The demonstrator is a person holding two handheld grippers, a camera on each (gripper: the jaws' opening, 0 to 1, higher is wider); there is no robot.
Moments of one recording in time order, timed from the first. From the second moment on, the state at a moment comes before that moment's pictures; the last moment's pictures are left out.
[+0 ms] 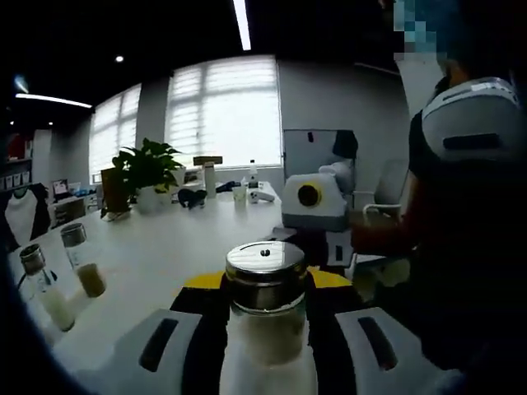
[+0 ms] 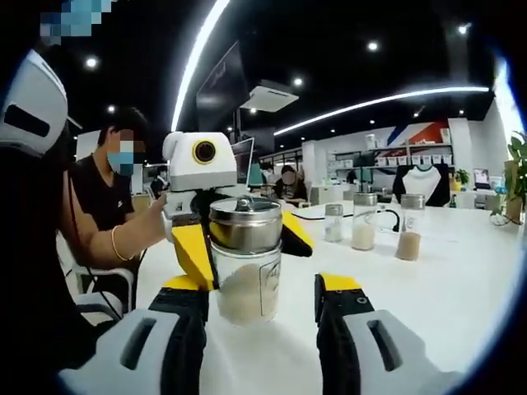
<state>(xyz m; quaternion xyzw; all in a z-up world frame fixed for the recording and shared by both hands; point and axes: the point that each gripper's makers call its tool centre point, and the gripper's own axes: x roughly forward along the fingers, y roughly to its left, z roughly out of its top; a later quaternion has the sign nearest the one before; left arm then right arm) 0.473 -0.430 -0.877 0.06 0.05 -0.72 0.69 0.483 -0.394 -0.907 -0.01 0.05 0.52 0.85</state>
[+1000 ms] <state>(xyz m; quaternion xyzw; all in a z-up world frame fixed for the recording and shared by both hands) 0.482 -0.427 -0.869 0.02 0.05 -0.71 0.71 0.492 -0.382 -0.898 -0.03 -0.01 0.52 0.85</state>
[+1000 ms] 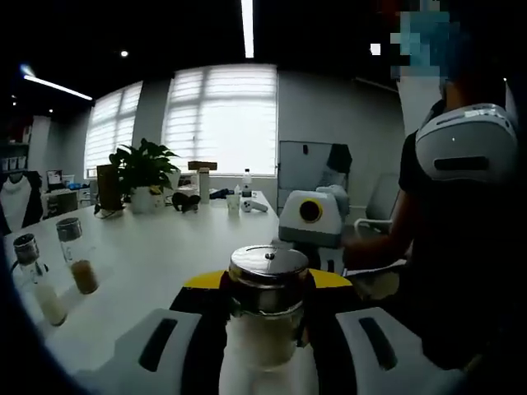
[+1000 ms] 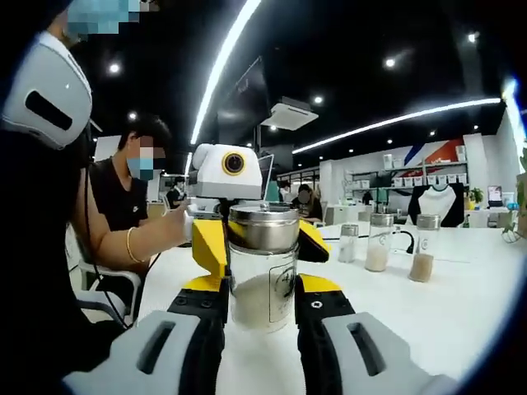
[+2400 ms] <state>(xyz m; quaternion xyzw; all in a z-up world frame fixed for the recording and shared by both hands) 0.557 -0.396 -0.873 -0.06 0.03 -0.38 0.92 0.547 -0.378 -0.907 -0.03 -0.03 0.32 0.95</state>
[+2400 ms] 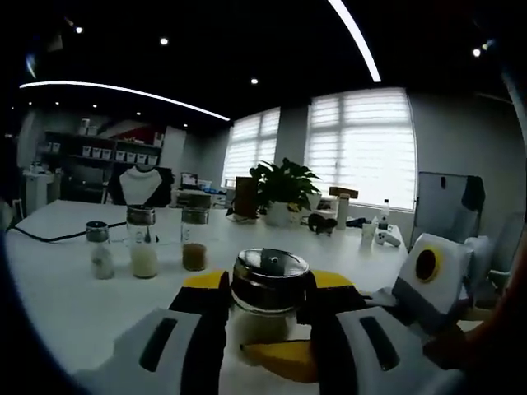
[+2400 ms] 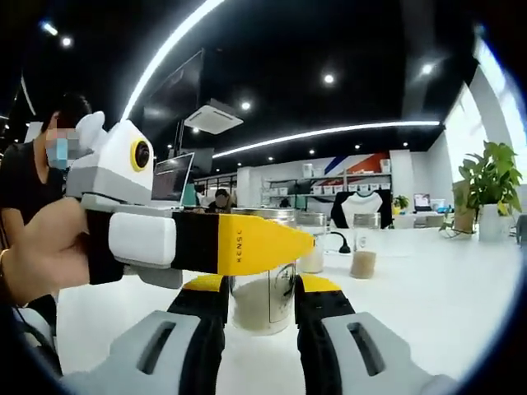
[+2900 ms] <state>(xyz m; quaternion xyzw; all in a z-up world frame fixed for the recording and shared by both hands) 0.556 -0.392 -0.885 -0.04 0.02 -0.32 0.95 0.545 -0.377 -0.920 -0.04 -0.03 0.29 0.96</state>
